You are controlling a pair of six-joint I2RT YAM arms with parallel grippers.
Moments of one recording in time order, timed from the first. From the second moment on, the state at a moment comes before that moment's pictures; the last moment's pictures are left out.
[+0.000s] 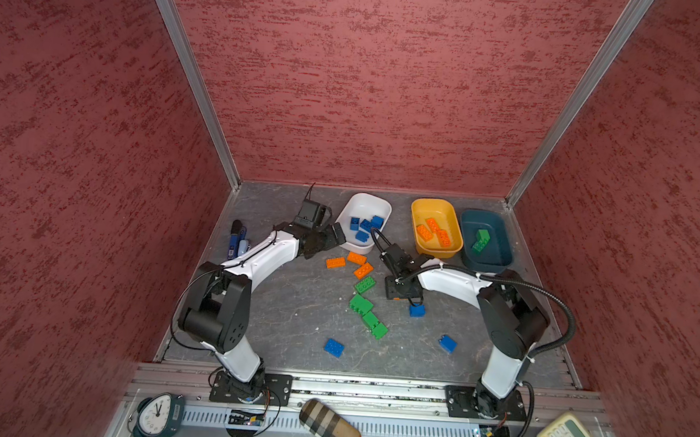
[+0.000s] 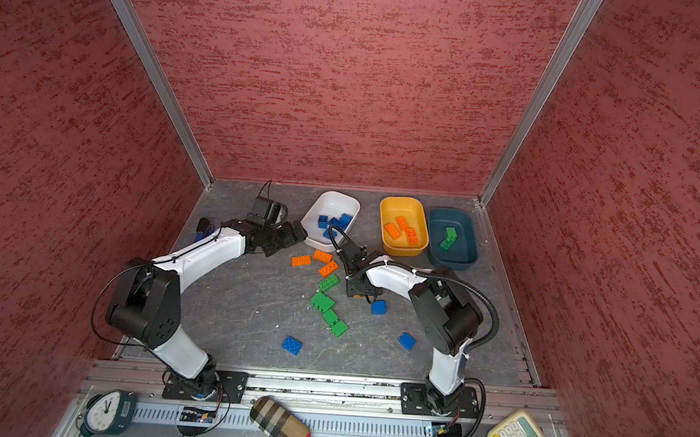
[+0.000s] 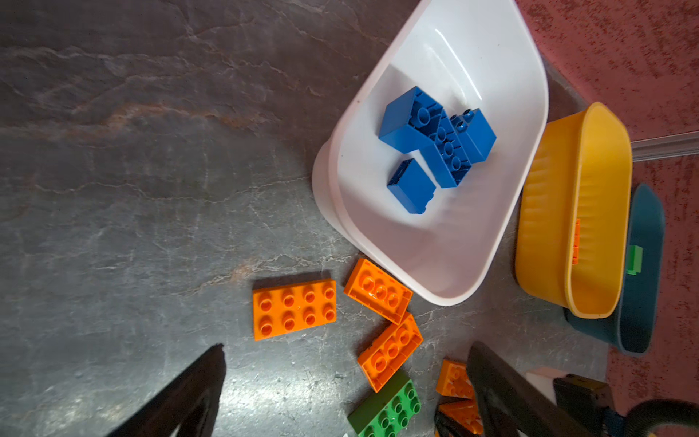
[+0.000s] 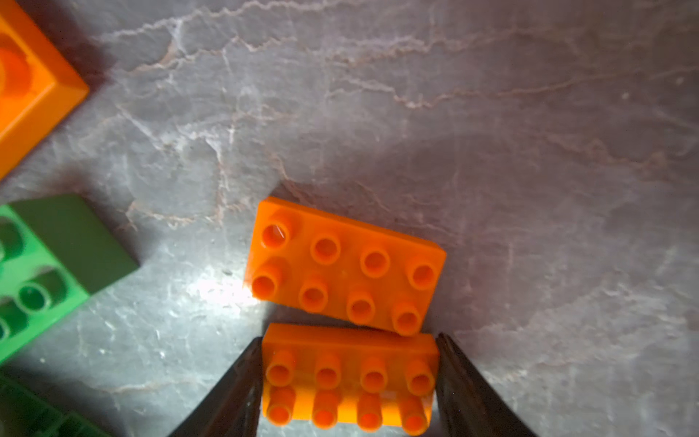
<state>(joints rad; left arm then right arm) -0.34 1.64 1.17 -0.46 0.11 -0.72 0.69 1.81 1.14 -0.66 0.16 0.57</state>
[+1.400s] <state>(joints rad) -0.66 1.73 1.31 -0.61 0.00 -0.53 0.14 2.29 1.90 -0.36 0.10 0.18</state>
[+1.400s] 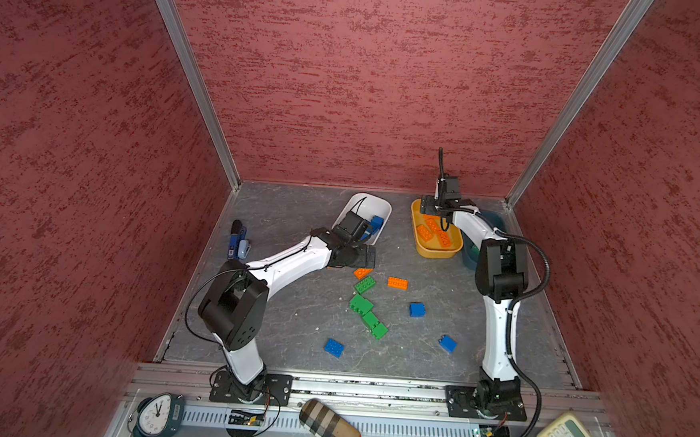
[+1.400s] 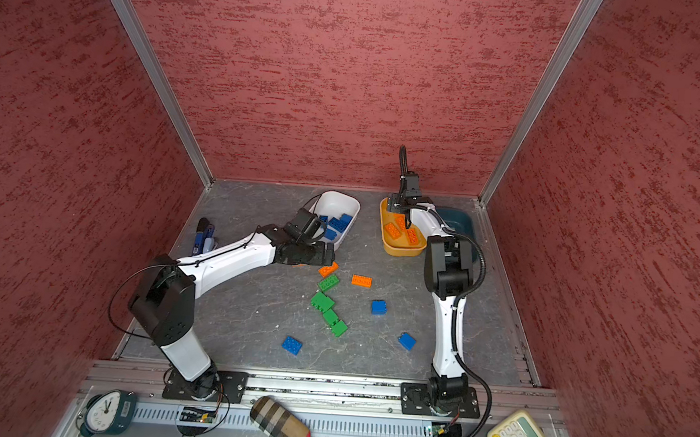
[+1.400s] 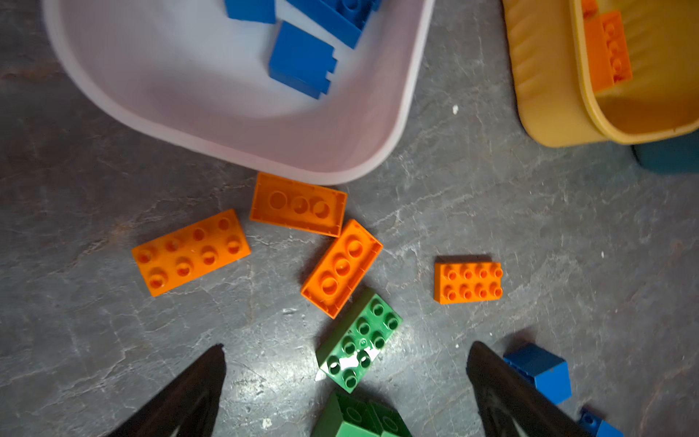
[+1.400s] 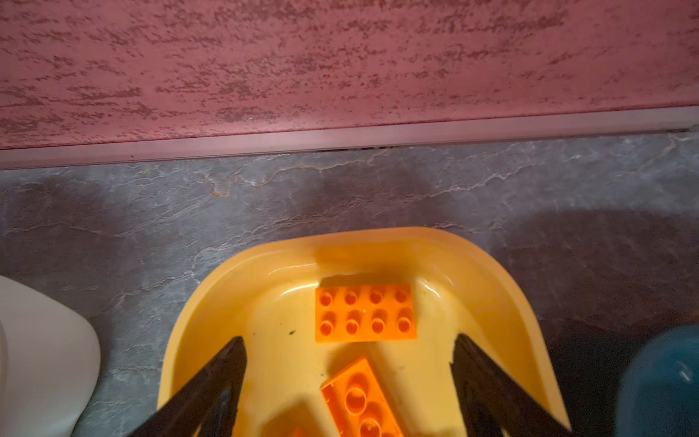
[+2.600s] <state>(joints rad) -0.54 1.70 1.21 -0.50 -0.04 -0.69 0.57 1.78 1.08 -0.45 0.12 0.64</state>
